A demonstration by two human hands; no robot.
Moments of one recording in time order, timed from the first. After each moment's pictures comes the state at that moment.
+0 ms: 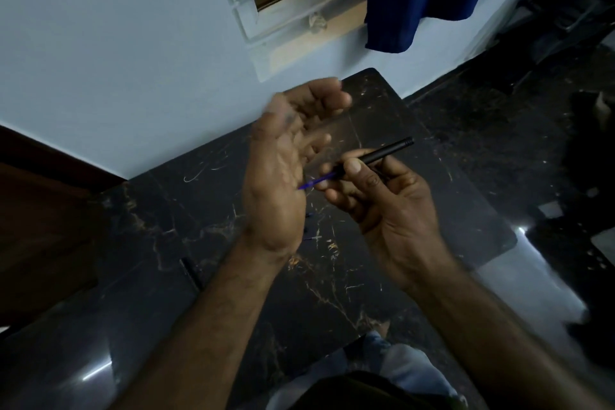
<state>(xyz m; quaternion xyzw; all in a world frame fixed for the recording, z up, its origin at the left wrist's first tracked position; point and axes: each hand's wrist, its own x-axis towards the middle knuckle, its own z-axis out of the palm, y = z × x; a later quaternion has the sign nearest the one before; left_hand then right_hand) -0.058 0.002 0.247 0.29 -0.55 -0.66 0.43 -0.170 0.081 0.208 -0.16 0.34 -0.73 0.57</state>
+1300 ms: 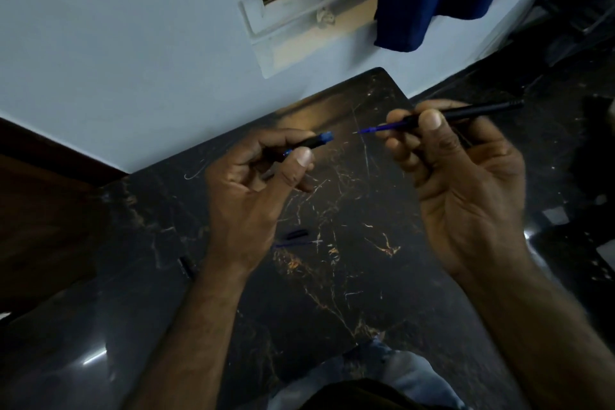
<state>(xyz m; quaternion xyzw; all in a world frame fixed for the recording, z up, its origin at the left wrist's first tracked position) -0.025 -0.015 0.213 0.31 -0.63 -0.53 0.48 -0.216 0.069 0.242 -0.21 0.38 -0.78 0.45</state>
